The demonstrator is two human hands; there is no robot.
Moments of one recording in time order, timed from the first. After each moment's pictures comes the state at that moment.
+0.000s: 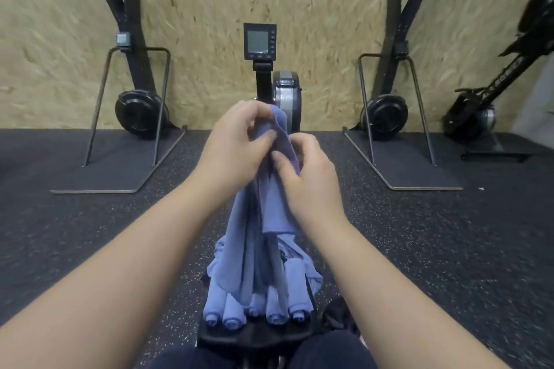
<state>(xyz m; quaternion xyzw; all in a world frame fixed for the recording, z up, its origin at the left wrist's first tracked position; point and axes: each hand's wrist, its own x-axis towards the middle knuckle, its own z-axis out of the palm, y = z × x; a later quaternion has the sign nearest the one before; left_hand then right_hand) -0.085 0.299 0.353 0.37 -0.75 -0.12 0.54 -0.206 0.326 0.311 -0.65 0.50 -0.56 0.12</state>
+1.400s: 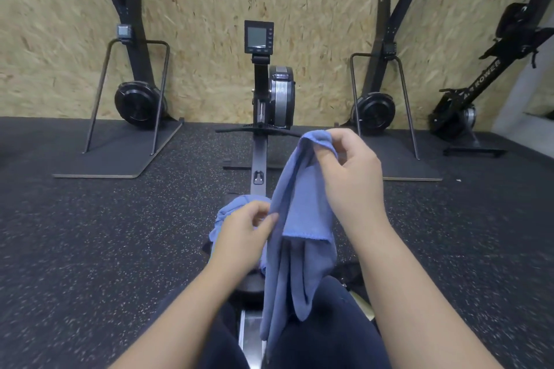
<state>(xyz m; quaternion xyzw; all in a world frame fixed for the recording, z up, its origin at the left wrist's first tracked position) -0.080 0.442 0.223 0.49 -0.68 -0.30 0.46 -0.227 0.466 0.316 -0.59 0.50 -0.62 0.11</state>
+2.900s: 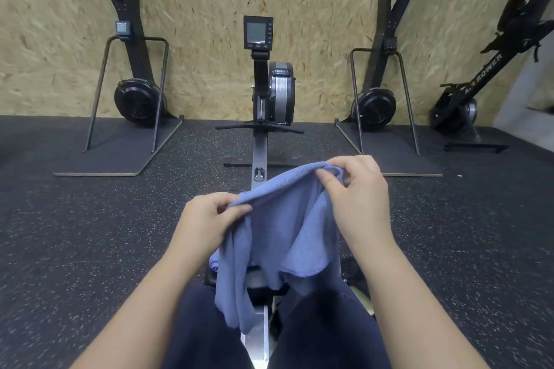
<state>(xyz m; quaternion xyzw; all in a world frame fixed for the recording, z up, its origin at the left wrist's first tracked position) -0.029 0.432 0.236 0.51 -0.68 -0.26 0.45 -0.240 0.468 0.283 -0.58 0.58 -0.57 0.05</state>
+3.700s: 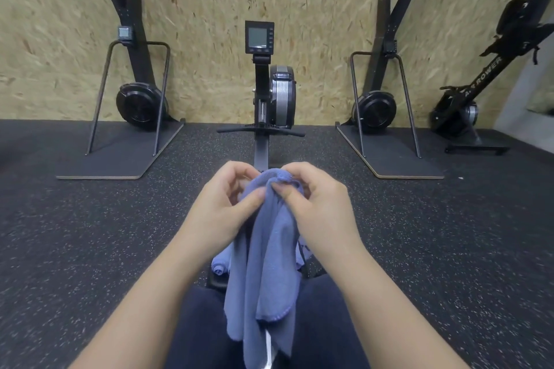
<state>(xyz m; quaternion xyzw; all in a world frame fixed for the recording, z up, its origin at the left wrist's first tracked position) -0.042 0.452 0.274 0.34 -0.68 -0.39 0.52 -0.193 0.486 0.292 -0.66 0.46 -0.57 0.18</state>
